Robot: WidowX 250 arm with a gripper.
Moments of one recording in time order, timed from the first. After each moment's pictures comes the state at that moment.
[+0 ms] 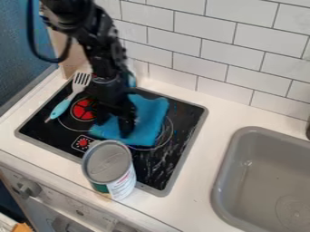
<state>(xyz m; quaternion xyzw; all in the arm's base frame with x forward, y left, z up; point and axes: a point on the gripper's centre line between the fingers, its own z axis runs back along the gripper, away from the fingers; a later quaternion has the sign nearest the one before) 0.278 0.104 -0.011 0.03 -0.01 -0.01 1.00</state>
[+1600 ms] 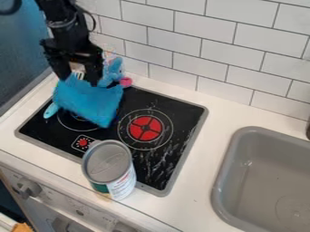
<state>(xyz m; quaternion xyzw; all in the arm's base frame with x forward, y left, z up) 0.304 0.150 0.071 0.02 -0.10 0.09 0.99</state>
